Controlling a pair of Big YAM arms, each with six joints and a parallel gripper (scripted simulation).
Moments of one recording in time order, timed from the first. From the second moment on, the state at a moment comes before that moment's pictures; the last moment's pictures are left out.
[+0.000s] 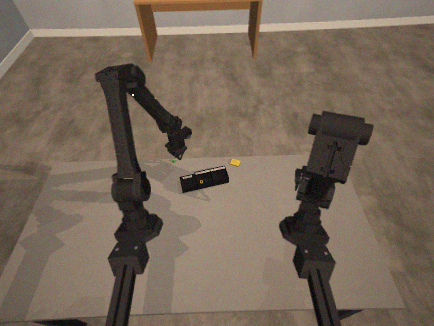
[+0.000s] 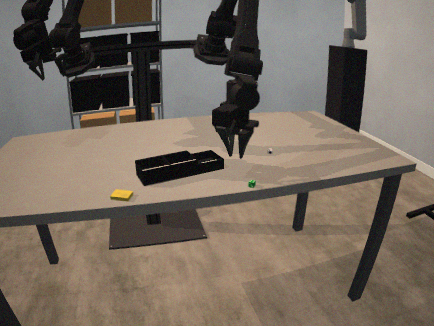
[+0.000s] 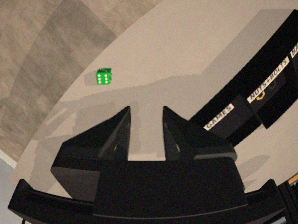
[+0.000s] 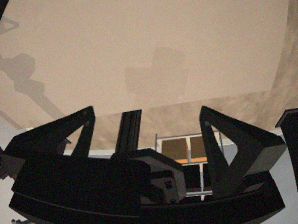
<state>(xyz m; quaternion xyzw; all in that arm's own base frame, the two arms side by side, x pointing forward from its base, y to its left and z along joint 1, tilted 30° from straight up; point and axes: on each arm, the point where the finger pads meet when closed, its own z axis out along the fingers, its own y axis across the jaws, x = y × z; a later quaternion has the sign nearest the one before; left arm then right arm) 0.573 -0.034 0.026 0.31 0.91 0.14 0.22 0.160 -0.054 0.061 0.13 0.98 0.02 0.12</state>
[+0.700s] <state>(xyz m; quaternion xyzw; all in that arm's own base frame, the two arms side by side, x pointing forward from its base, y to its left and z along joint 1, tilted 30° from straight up) 0.606 -0.003 0.057 0.05 0.96 0.08 0.27 0.160 -0.054 0.061 0.13 0.98 0.02 0.12</state>
